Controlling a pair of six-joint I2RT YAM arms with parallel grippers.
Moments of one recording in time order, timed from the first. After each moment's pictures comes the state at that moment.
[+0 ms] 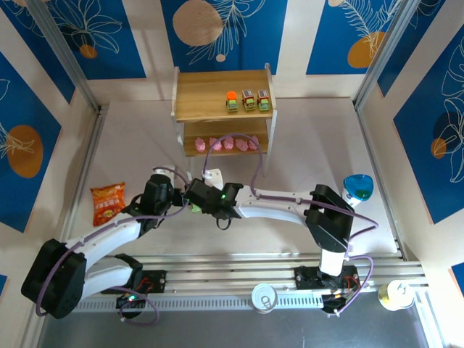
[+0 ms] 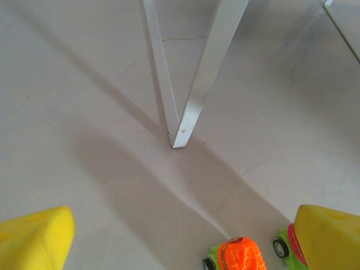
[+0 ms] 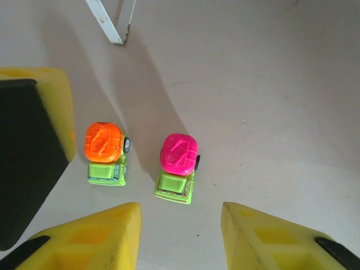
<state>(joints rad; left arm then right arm) -0.49 1.11 0.43 0.06 -0.13 -0.36 1.16 1.81 1.34 -0.66 0.48 0.87</state>
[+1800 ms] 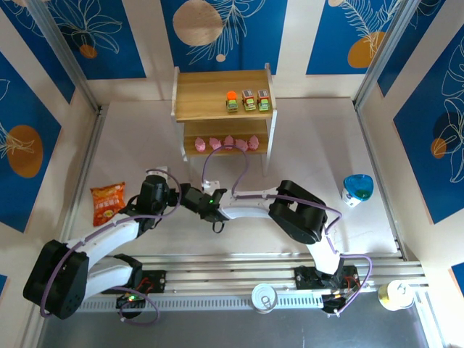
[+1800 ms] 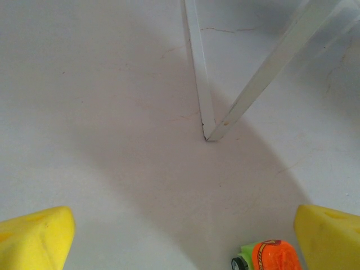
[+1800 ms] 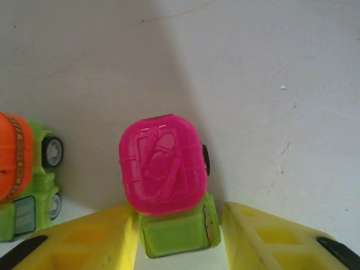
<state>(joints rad) -0.42 1.11 0.40 0.06 -0.12 -0.42 1.14 2.04 1.35 -0.57 0.45 0.93</state>
